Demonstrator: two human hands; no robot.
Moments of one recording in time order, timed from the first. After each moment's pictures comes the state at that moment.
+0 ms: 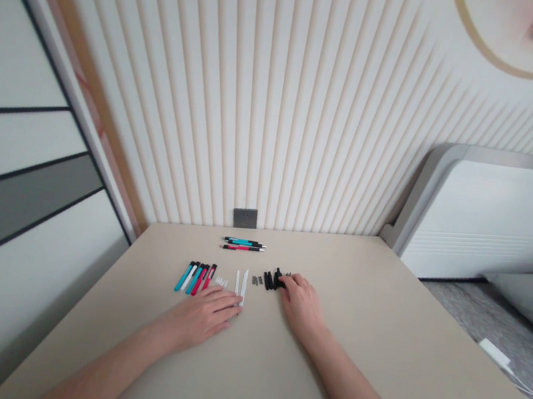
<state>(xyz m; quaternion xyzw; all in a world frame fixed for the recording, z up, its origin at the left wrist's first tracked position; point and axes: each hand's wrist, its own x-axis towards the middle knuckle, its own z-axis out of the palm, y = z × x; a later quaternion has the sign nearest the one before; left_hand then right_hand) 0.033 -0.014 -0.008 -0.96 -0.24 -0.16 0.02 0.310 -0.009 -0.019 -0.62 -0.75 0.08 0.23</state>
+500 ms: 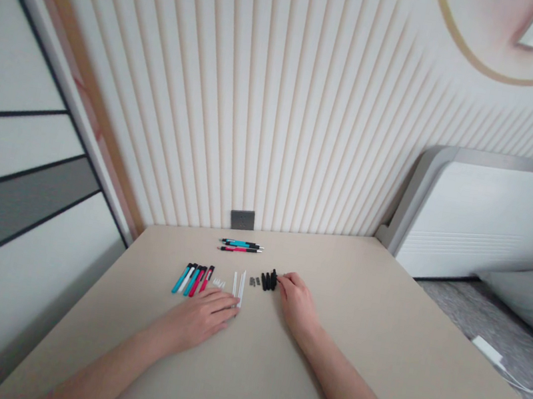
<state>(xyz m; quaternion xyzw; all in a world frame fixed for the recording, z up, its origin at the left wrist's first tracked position) 0.034 -0.013 -0.006 -0.96 -0.24 -0.16 0.02 0.308 -0.003 -0.028 -0.58 -0.74 0.08 0.32</state>
